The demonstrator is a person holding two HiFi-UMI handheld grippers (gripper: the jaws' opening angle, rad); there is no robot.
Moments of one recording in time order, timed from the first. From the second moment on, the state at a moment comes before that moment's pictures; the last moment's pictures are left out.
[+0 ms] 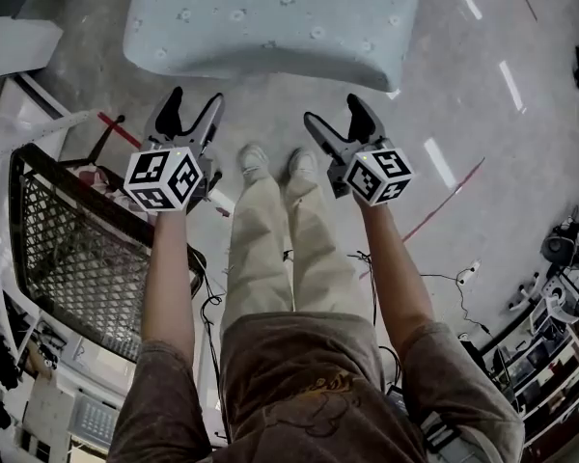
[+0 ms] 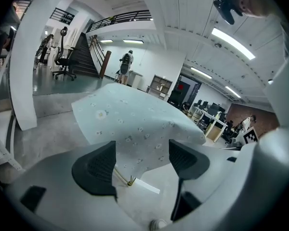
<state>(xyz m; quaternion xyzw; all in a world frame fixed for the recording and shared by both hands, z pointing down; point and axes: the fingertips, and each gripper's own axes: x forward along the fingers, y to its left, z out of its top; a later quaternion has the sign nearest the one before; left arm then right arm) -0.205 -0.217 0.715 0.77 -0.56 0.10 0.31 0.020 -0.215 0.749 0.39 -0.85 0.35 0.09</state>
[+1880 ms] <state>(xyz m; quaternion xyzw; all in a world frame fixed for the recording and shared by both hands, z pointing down) -0.231 -0.280 0.783 0.80 -0.51 0.02 0.31 0.024 -0.276 0.806 0.42 -0.83 0.36 0.04</state>
